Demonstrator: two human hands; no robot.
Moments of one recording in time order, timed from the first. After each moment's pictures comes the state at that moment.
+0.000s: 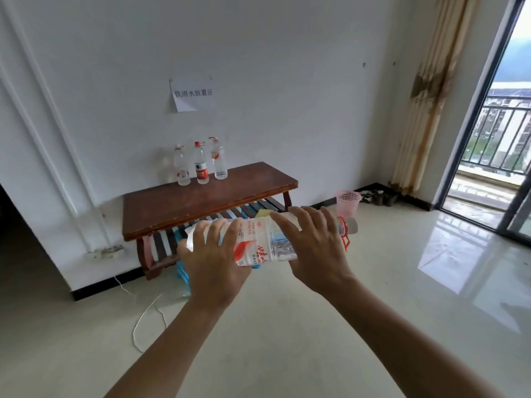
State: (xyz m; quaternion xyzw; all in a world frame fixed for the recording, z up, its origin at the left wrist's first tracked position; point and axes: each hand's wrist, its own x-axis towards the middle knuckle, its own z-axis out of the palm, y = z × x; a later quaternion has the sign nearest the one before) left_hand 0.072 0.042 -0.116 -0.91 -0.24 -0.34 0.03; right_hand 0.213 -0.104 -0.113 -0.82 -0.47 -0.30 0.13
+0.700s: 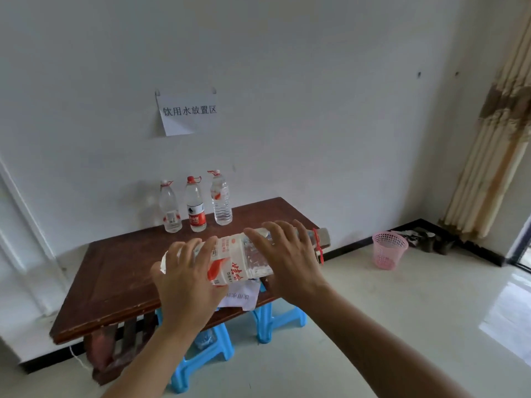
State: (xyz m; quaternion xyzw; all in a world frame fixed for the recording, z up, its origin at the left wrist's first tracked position) left_hand 0.468 0.406 -0.119 -0.88 -0.31 -0.35 0.06; right_hand 0.628 0.282 -0.100 -0.79 -0.56 -0.25 0.08
